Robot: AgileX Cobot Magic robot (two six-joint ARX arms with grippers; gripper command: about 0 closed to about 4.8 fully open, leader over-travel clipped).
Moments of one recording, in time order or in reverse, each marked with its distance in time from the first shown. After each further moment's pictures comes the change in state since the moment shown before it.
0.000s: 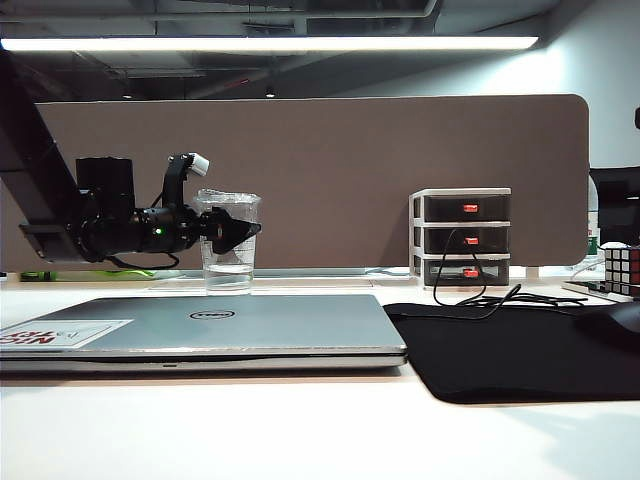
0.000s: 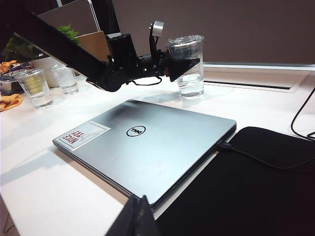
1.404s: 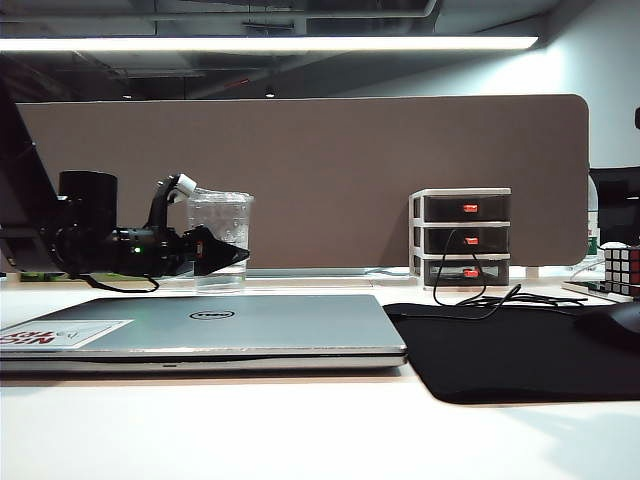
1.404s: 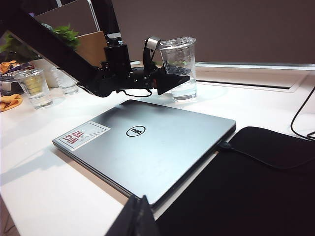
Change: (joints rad) left arm 0.026 -0.047 -0.144 -0.082 0.093 -0.024; right arm 0.000 0.000 0.000 0.000 0.000 0.002
